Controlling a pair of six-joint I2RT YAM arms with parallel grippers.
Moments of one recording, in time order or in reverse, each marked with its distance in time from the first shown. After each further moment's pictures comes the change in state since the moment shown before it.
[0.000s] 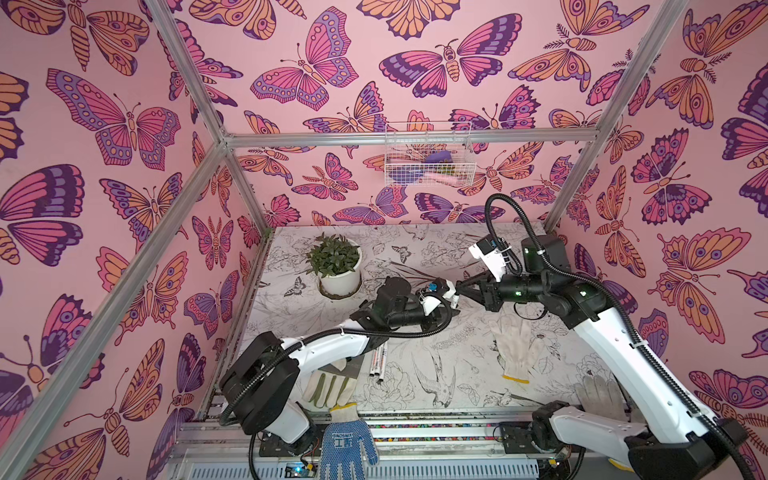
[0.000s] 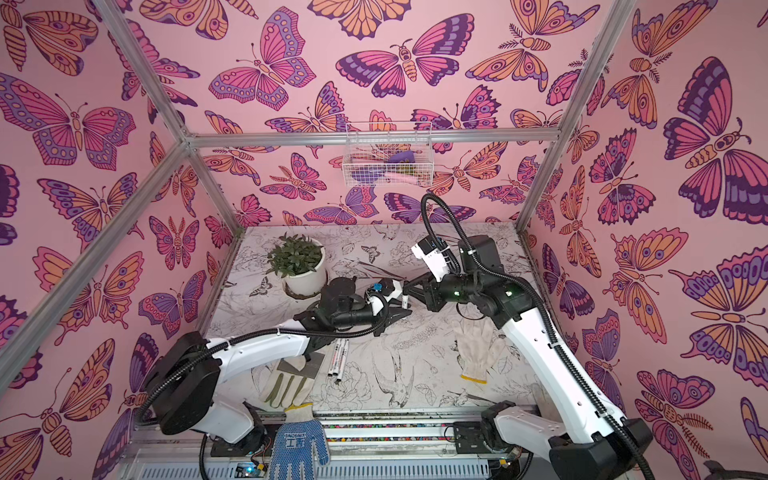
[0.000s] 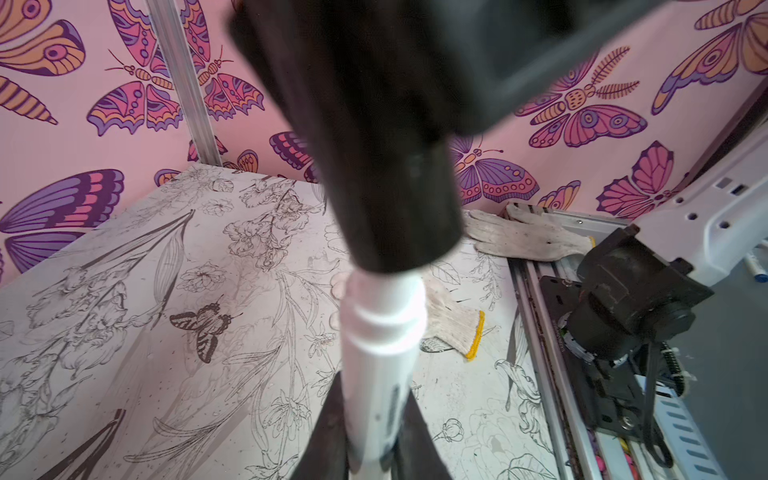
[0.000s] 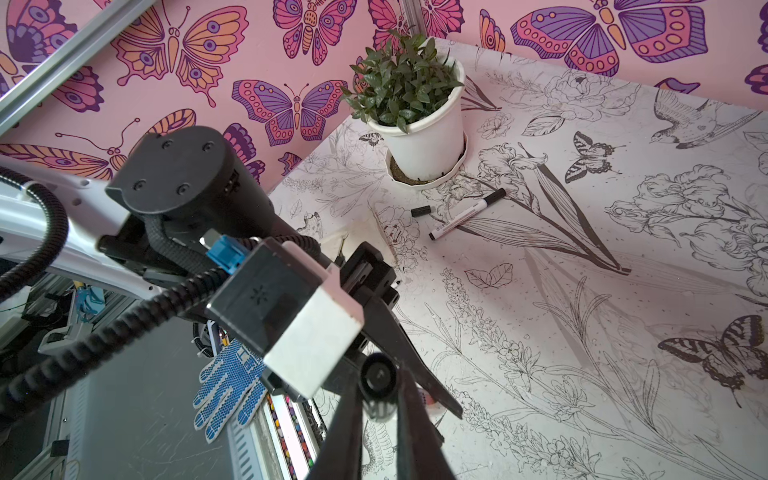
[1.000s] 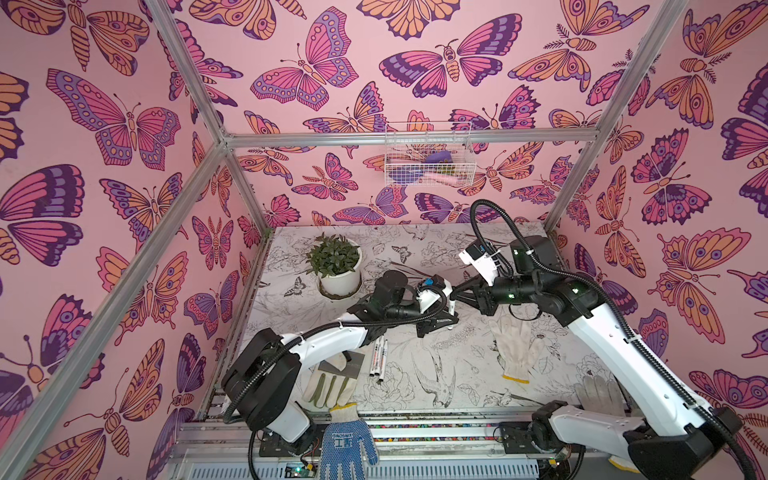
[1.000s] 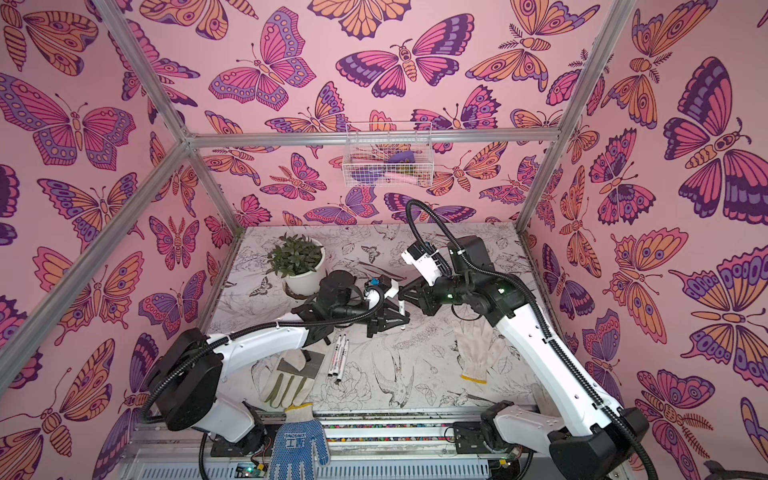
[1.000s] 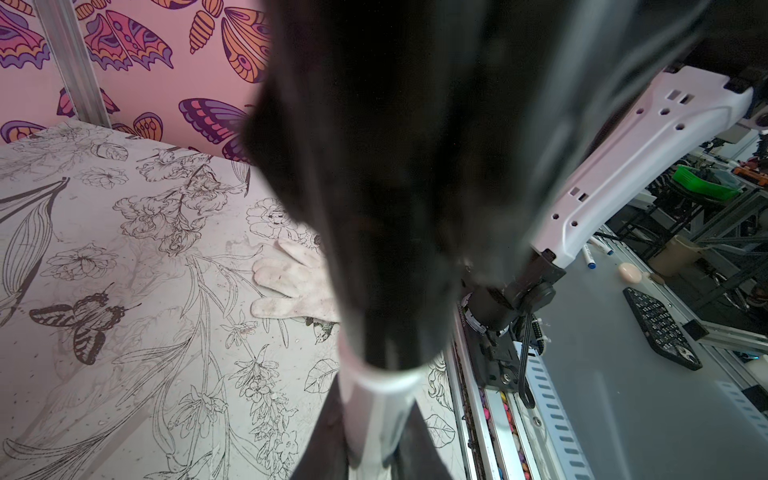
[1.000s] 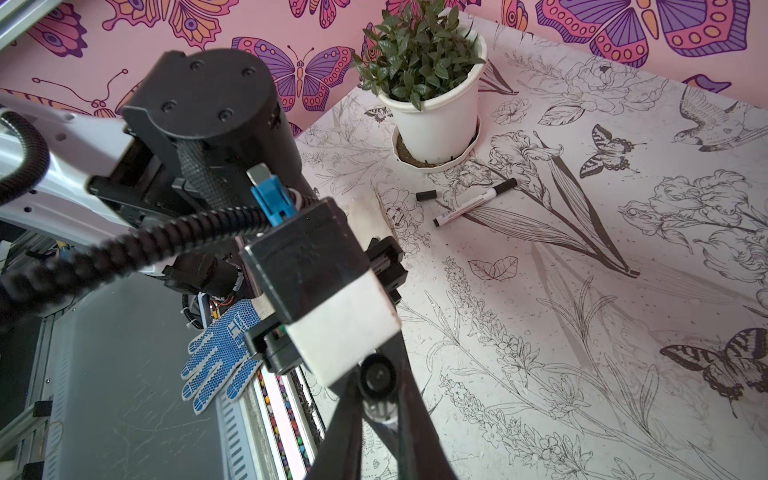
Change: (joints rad) left arm 0.053 0.021 0.040 -0.092 0.251 -0.077; right arm 0.064 0.035 0.032 -0.067 0.041 -0.075
